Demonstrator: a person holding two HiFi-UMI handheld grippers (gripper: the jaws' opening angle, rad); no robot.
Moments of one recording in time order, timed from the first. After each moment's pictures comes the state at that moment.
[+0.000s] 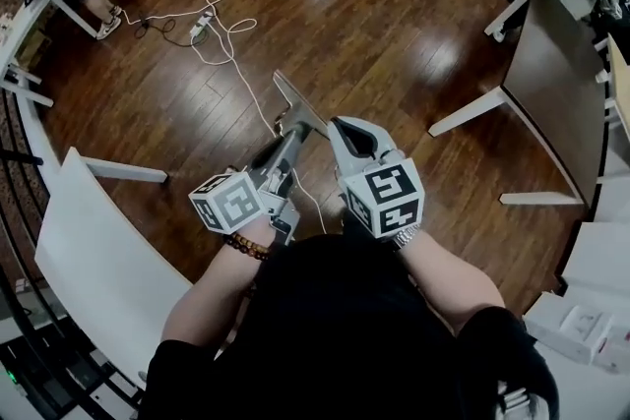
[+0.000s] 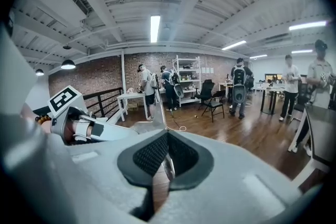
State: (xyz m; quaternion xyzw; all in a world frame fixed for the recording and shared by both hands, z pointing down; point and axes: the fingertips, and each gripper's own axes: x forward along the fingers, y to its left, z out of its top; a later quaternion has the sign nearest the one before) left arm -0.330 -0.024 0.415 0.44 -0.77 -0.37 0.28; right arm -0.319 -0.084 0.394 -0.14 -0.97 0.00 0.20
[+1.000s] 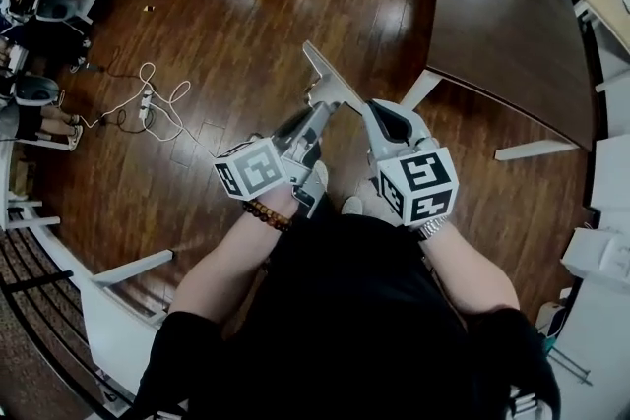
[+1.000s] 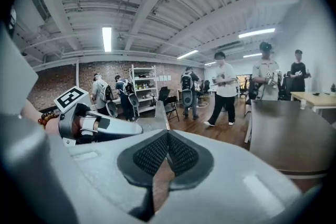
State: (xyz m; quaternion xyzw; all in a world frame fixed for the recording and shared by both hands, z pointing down) left arm -0.351 -0.445 0.384 0.60 -0.66 -0.30 0.34; right arm -0.298 -0.491 0.370 0.07 -0.98 0.06 0.16
